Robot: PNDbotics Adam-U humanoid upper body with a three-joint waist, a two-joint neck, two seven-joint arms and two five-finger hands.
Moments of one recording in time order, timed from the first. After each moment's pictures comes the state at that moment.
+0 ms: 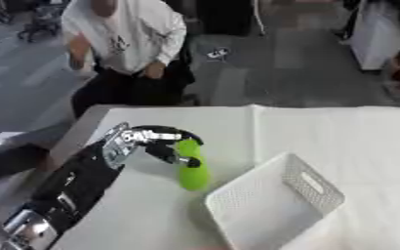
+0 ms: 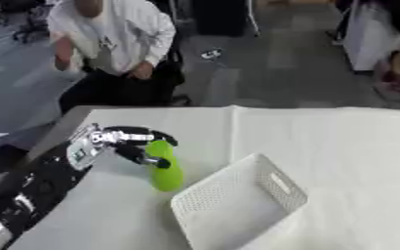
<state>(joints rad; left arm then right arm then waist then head) -0.70 0.76 -0.12 -0.86 -0.38 -0.44 -0.66 -0.40 -0.51 0.08 -1.98 -1.26 -0.35 0.61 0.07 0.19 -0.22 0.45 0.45</state>
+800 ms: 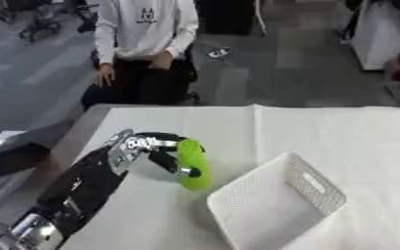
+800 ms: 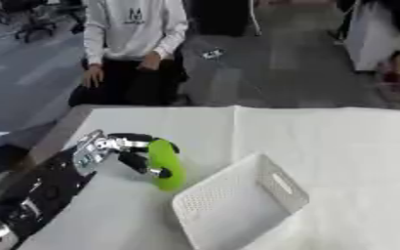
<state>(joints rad) -0.70 0.74 -0.10 -0.85 -0.43 -0.47 -0.63 -0.40 -0.51 0.08 -1.98 -1.26 -0.34 0.62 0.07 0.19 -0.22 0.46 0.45</state>
